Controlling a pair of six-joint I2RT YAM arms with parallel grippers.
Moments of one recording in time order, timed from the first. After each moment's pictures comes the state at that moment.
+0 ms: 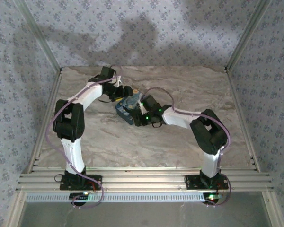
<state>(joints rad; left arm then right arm) -0.31 1.99 1.59 -0.63 0.46 -0.41 0.74 1.84 1.15 -0.26 -0.19 0.35</state>
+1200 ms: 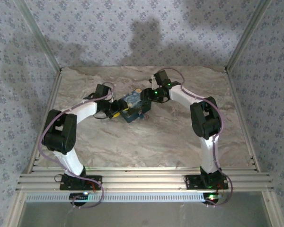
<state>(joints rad) -0.29 1.77 1.10 -0.34 0.48 -0.69 0.46 2.10 1.62 -0.46 -0.38 0.42</state>
